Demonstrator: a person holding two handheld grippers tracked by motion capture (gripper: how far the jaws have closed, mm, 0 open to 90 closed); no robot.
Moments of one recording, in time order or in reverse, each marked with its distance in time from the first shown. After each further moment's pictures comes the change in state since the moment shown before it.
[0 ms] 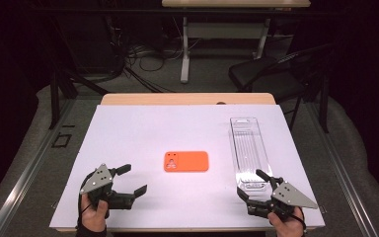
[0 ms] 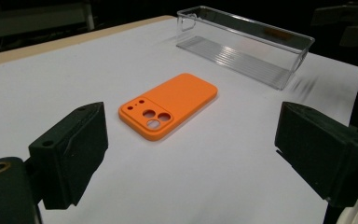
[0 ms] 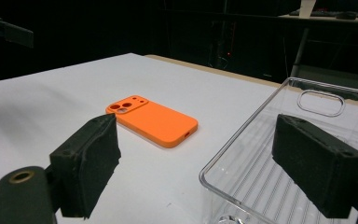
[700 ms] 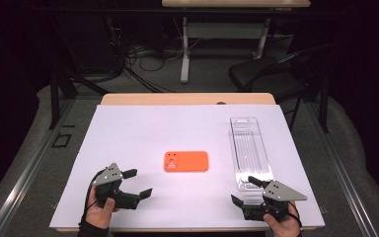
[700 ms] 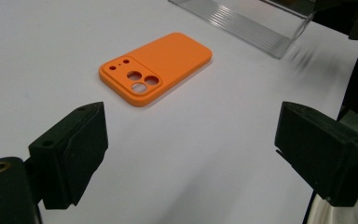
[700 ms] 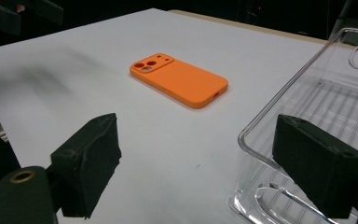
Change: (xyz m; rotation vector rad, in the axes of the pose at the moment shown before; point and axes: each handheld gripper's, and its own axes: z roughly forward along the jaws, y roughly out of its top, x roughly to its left) left arm 0.002 -0.003 0.018 0.158 -0.053 -0.064; right arm 0.005 -0.004 0.010 0.177 0.102 0.023
